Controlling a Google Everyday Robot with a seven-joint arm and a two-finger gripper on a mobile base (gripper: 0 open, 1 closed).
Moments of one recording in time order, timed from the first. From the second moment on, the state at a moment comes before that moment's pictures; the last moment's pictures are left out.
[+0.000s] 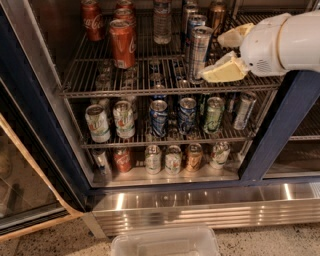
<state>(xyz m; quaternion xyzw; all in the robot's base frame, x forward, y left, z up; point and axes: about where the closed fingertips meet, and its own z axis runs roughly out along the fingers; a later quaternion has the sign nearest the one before) 0.571 -0.133 0.996 -0.50 0.69 0.02 0.52</state>
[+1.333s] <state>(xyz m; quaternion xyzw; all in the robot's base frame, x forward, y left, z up) 0.581 -0.129 0.995 -0.46 0.68 0.04 0.56</state>
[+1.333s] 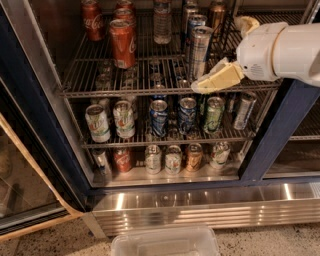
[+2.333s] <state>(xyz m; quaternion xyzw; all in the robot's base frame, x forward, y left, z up) 0.593 -0.112 0.984 -0.46 0.67 0.09 0.58</state>
